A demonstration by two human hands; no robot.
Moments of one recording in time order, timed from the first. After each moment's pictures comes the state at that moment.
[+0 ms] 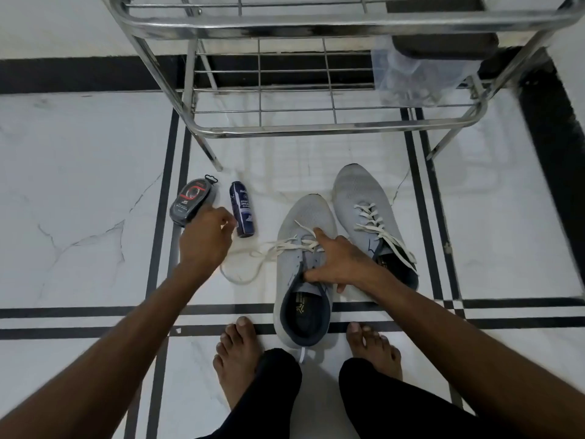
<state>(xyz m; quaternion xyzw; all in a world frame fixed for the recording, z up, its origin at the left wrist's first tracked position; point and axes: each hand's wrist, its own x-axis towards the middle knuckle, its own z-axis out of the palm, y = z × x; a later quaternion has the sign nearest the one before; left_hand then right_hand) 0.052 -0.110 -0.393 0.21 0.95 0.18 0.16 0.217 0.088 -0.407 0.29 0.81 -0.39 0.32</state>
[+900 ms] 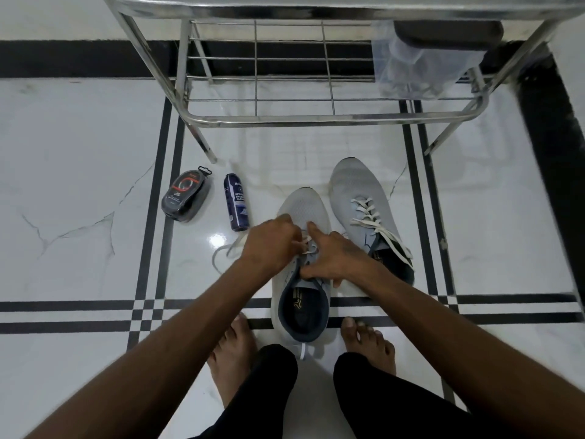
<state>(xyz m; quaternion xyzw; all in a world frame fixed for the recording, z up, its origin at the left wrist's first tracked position) 0.113 -0.037 -0.405 0.43 0.87 0.10 0.22 0.212 0.086 -0.410 0.27 0.82 -0.38 0.34</state>
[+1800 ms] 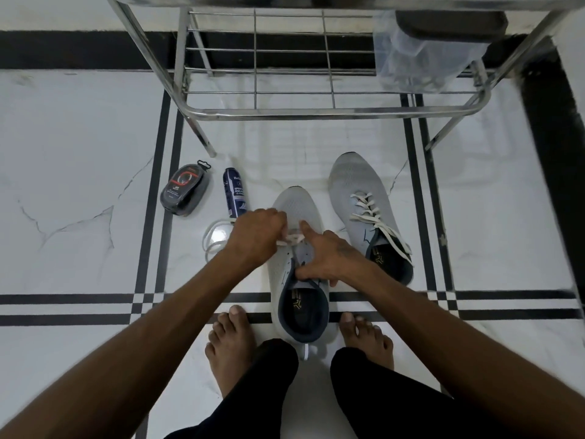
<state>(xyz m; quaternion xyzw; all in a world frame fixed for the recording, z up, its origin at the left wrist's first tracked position) 0.098 -0.052 -0.404 0.46 0.87 0.00 0.17 0.218 0.079 -0.421 0.24 0.84 -0.35 0.34</state>
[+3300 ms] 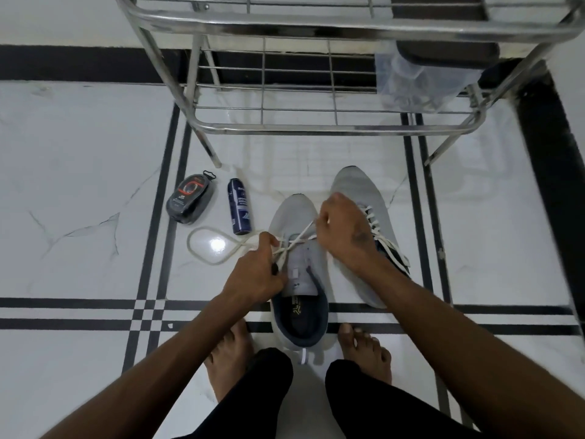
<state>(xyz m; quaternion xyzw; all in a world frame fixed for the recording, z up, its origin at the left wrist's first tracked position) 0.137 -0.086 -0.408 0.27 0.87 0.24 0.34 0.188 0.108 -0.396 0.24 0.95 -0.22 0.00</state>
